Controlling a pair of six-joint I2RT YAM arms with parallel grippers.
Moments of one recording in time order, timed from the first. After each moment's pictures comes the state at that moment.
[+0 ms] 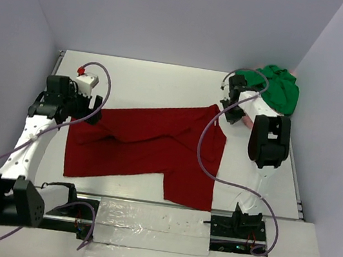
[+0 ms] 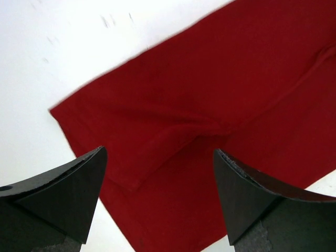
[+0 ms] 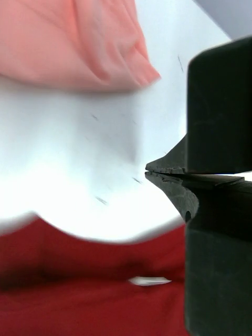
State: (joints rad) left arm 0.04 1.09 0.96 -0.59 0.31 0.25; right arm 0.14 2.11 1.64 -0.75 0.16 -0.23
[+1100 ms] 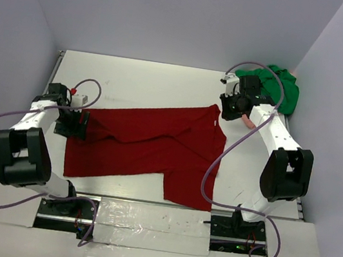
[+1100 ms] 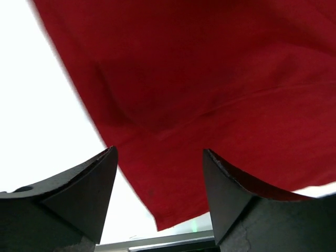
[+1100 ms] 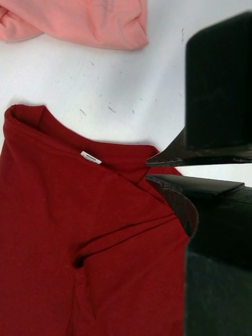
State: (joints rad) left arm 0.21 1.46 0.92 -0.76 0.14 0.26; right arm 0.15 1.64 1.35 -0.66 -0.20 -0.27
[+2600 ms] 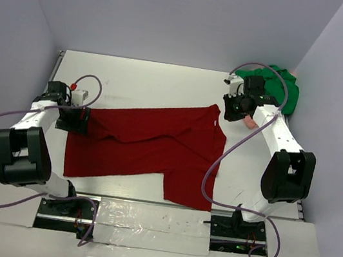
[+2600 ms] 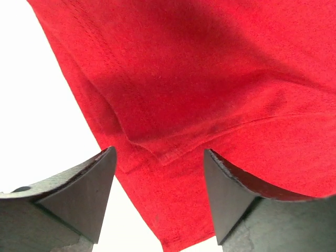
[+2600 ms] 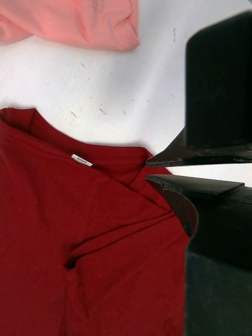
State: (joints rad) left arm 0.21 1.50 0.92 -0.65 0.19 0.28; right arm 0.12 1.63 1.35 -0.69 -0.23 -0.28
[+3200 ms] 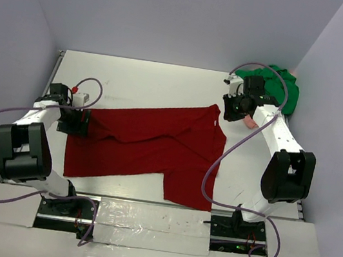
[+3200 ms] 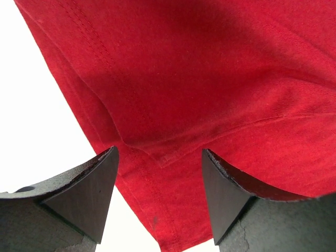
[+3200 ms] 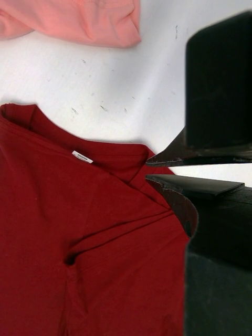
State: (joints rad) left arm 0.21 1.51 0.91 -0.64 0.19 0.28; right arm 0.12 1.63 1.35 -0.70 -0.24 -0.28
